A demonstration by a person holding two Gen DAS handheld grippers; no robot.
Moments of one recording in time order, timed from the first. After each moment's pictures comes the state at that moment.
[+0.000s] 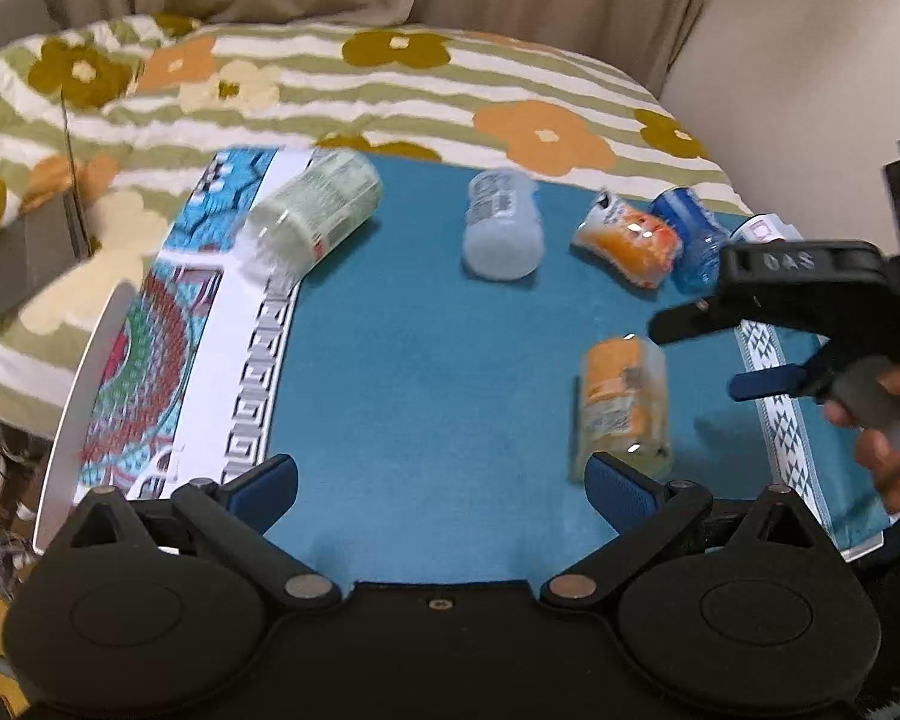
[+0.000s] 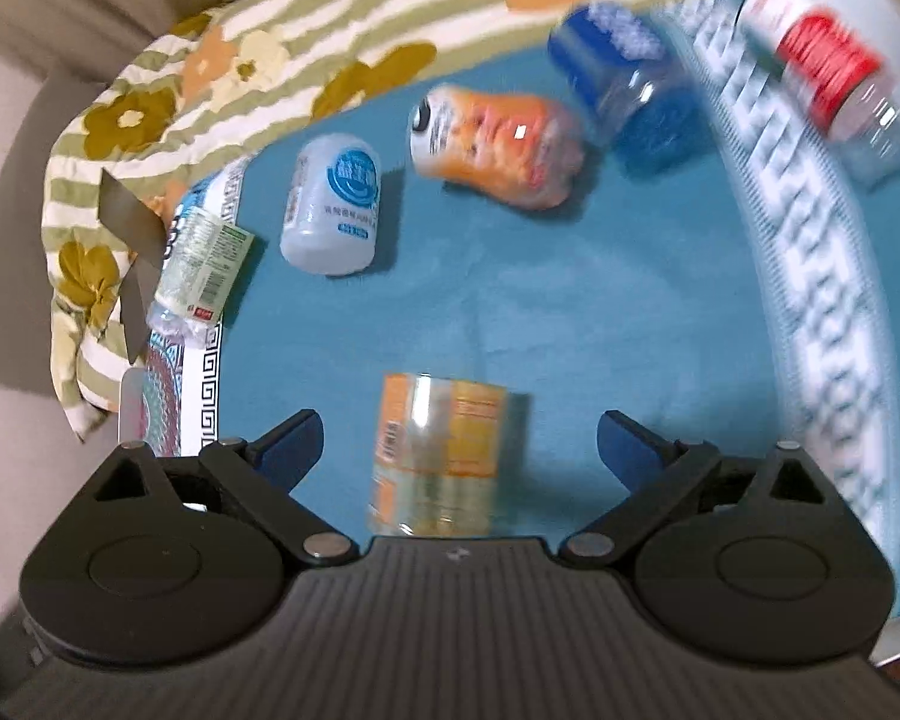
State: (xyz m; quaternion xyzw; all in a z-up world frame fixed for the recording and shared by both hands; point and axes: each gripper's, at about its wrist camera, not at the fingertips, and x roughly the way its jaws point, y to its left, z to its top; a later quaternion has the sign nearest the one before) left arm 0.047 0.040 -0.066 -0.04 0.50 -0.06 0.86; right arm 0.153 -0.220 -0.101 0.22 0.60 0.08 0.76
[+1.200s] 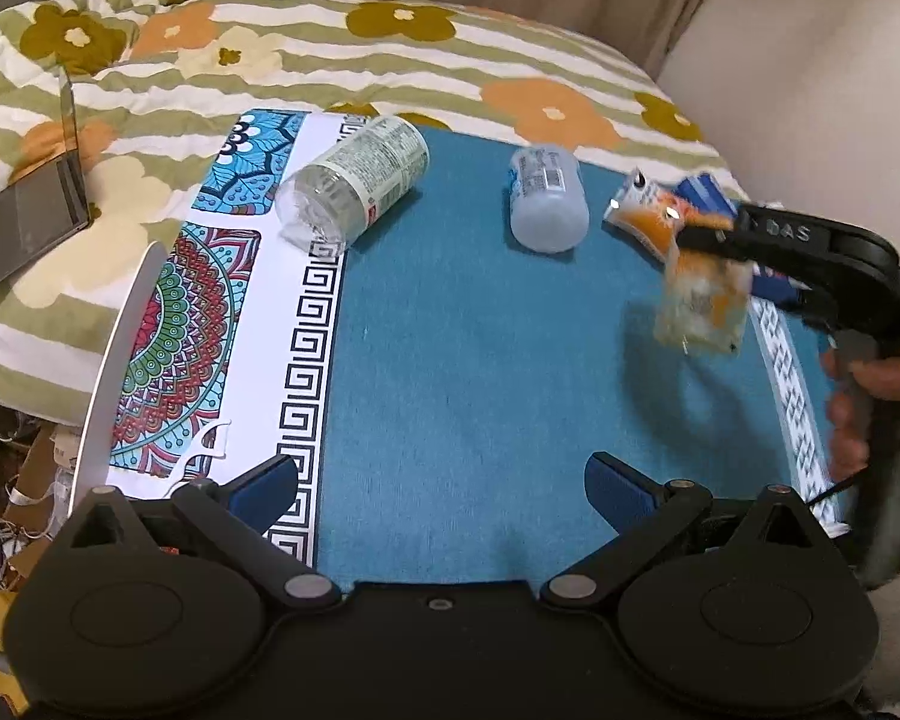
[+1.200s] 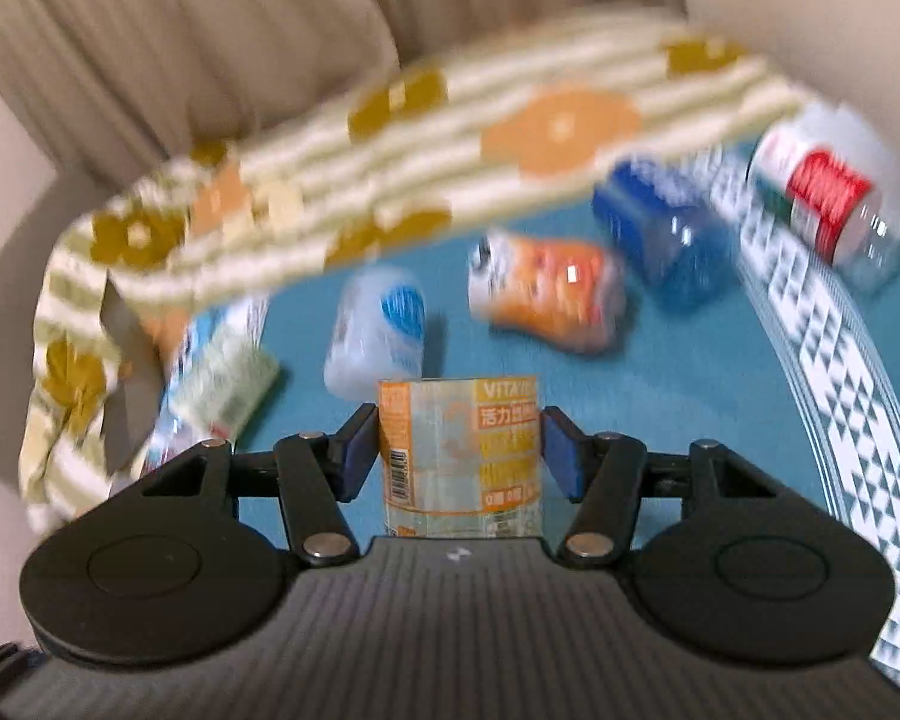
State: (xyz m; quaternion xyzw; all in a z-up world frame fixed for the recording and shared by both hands) left arm 0.048 0.084 -0.071 -0.05 0.53 -0.08 0.84; right arm 0.112 -0.178 -0.081 0.18 0.37 0.03 0.91
